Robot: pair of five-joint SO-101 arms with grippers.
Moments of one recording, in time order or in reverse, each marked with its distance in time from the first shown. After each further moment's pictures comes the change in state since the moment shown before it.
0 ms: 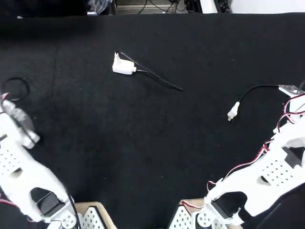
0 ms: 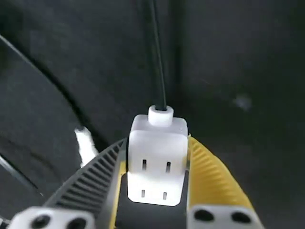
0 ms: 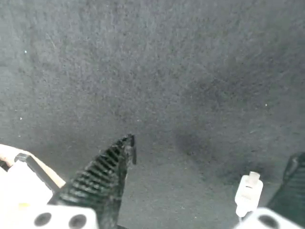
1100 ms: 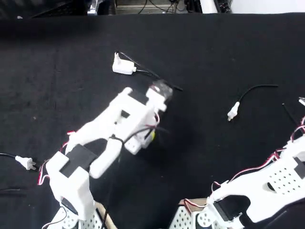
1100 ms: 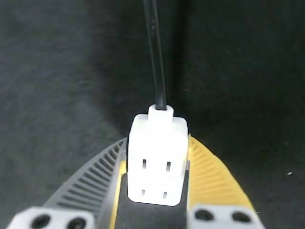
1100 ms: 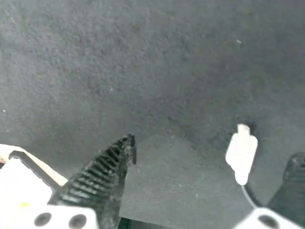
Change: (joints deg) left arm 71.6 -20.3 35.3 -26.7 -26.5; right arm 9.1 0.0 -0.4 0.0 0.0
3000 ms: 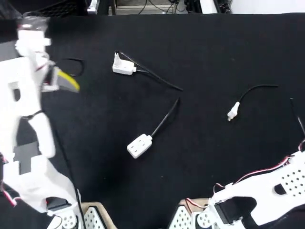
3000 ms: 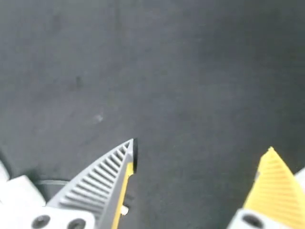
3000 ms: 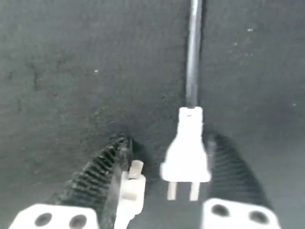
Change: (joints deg) left arm -48.8 -3.1 -42.9 30.4 -11.3; right arm 5.3 17.1 -9.5 -24.7 14.3
